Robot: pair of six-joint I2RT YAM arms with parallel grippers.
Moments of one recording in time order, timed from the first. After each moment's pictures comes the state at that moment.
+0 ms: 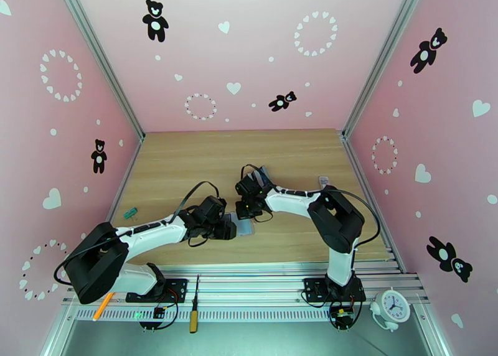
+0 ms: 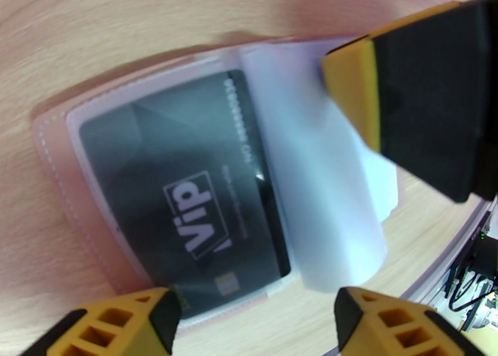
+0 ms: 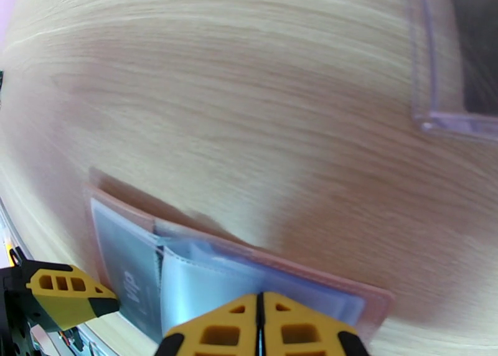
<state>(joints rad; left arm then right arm) -0.75 1.39 0.61 -0.30 0.21 -0.68 0.83 1.89 1.15 -0.40 -0.19 0.58</state>
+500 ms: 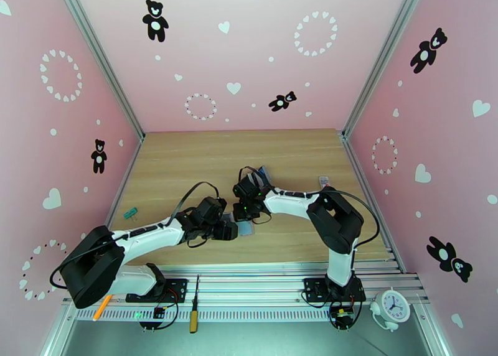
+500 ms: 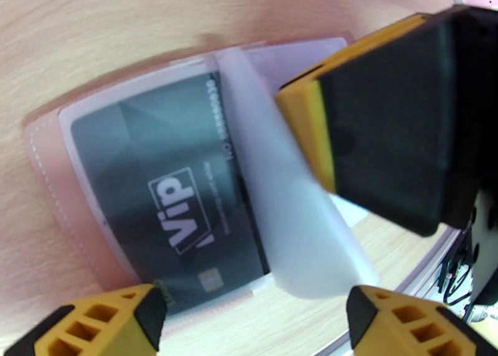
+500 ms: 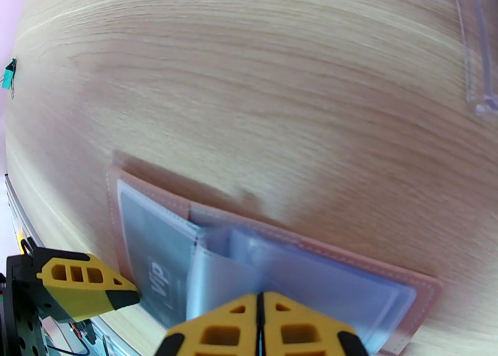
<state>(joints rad) -0.75 1.34 0.57 -0.25 0.24 -0.67 0.86 1.89 1.15 -0.39 -0.23 0.61</state>
